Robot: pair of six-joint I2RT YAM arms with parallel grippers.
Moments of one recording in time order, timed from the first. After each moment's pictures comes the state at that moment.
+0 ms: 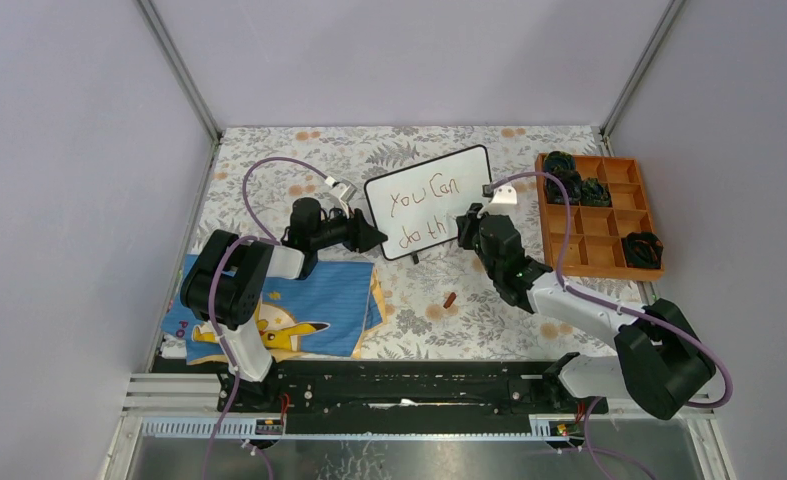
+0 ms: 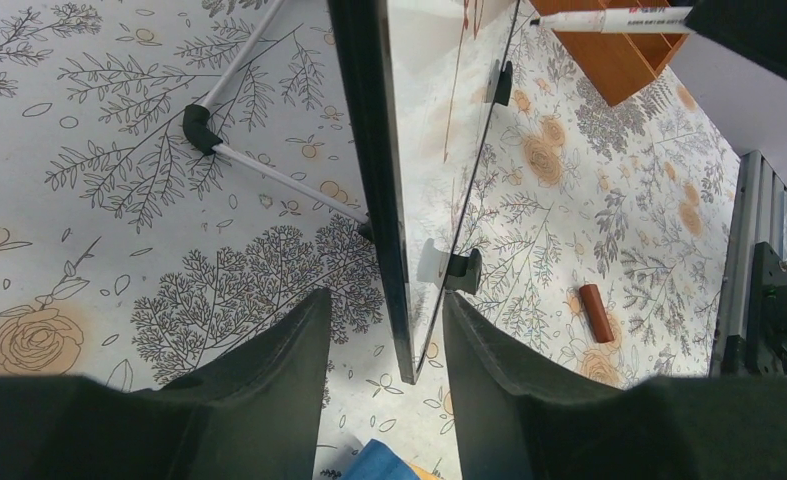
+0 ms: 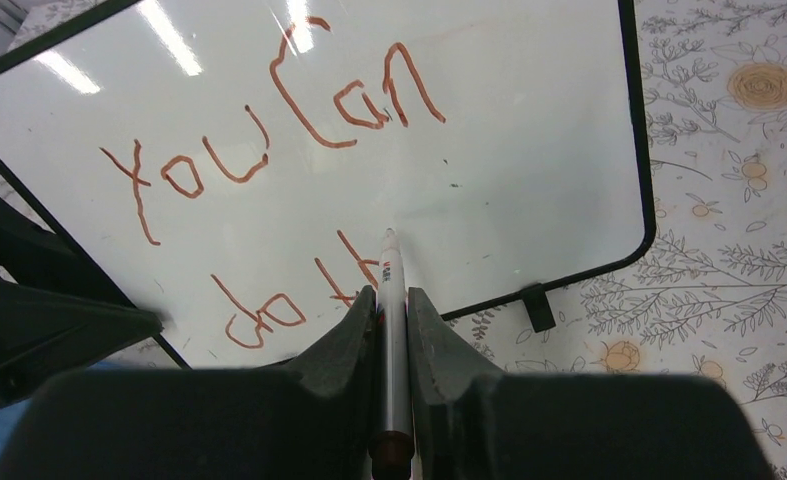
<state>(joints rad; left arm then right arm) -0.26 1.78 0.67 0.81 0.74 -0.33 0.63 1.29 0.61 0.37 0.38 0.40</state>
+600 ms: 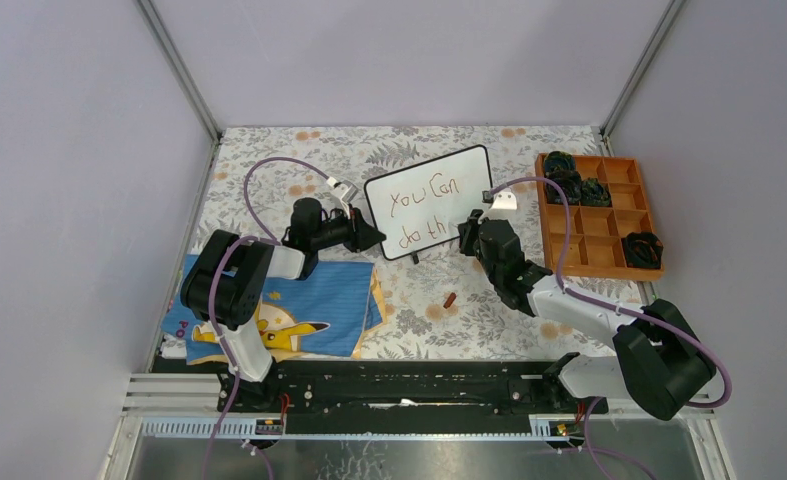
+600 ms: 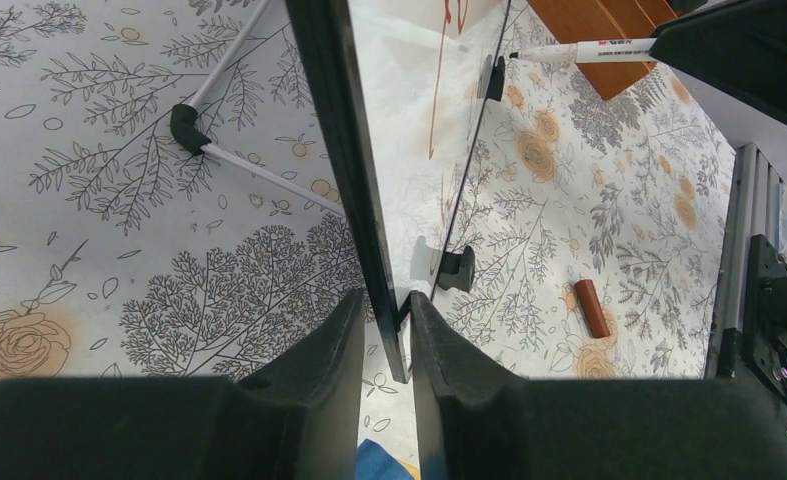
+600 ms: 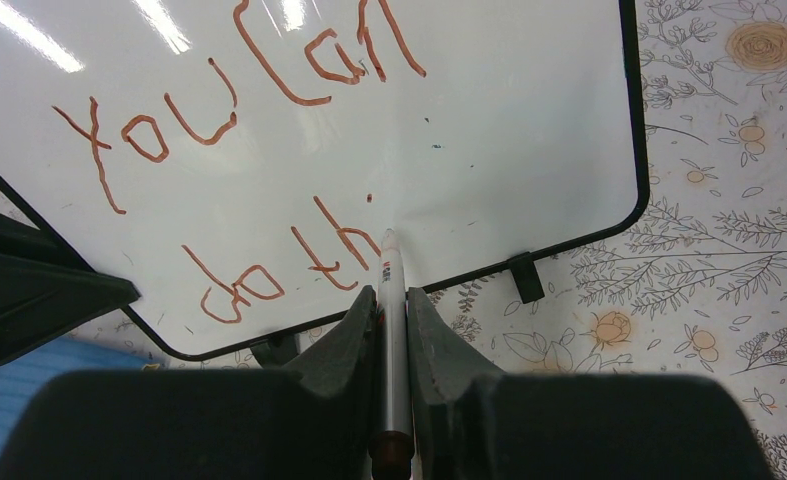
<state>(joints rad) -0.26 1.78 0.67 0.81 0.74 -0.32 0.63 1.28 0.57 0.36 0.38 0.42</state>
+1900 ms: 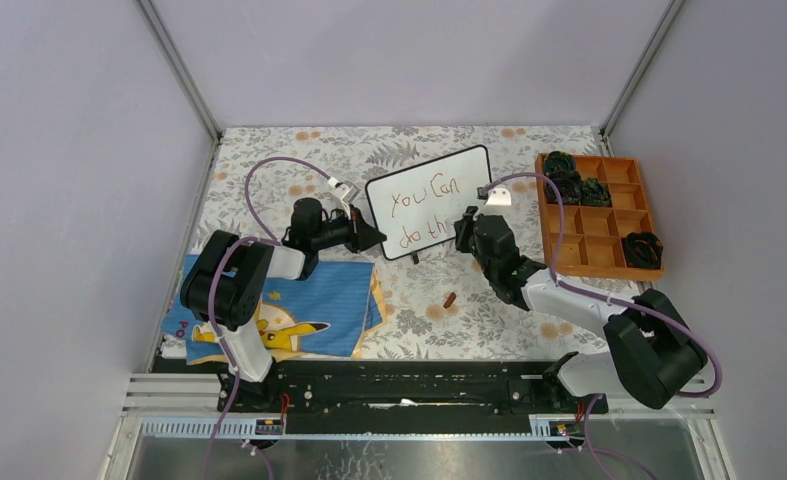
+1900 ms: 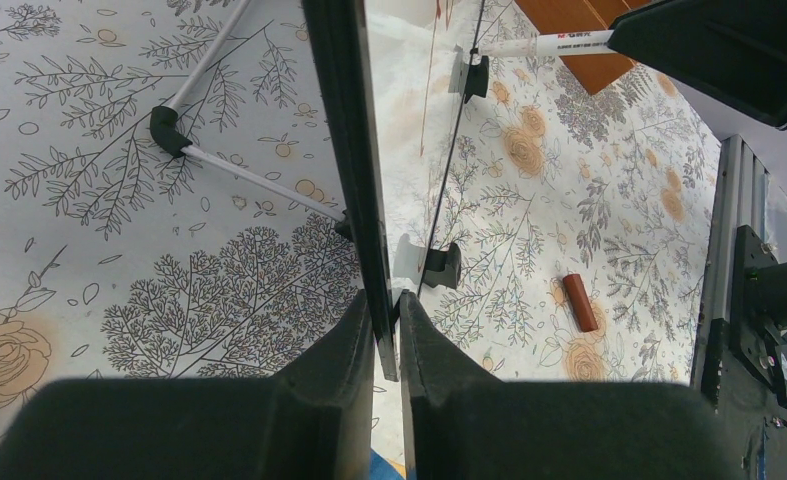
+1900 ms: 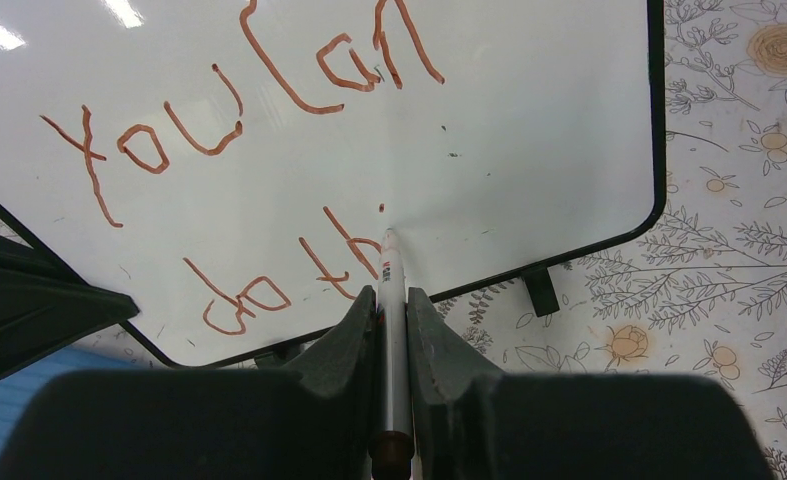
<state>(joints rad) -0.27 1.78 0.67 0.81 0.76 -0.32 0.63 1.34 0.61 0.36 0.37 0.42</state>
